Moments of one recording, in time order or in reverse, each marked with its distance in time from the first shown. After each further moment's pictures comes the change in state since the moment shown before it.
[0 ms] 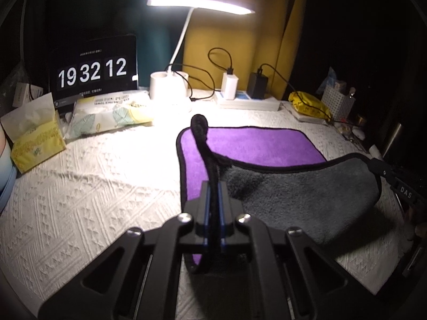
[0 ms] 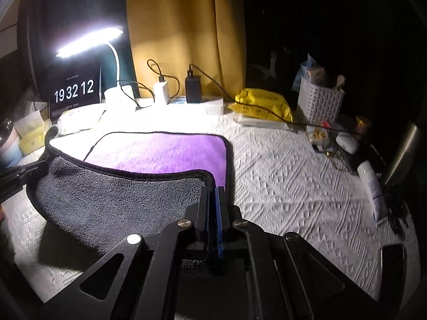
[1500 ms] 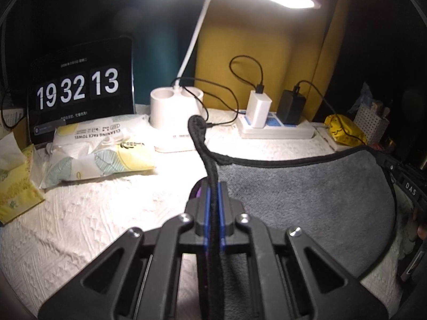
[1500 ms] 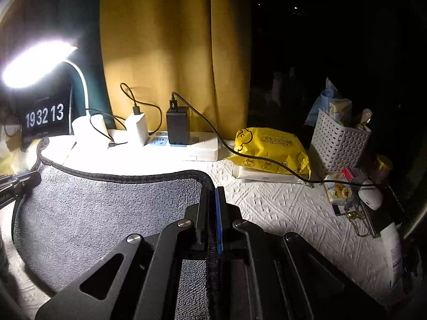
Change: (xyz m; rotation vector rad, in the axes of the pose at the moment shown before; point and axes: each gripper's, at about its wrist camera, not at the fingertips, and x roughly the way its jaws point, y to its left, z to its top) left arm 0.102 0.025 0.071 -0.014 -0.009 0.060; right arm 0.104 -0.009 0.073 0.000 -0.088 -0.049
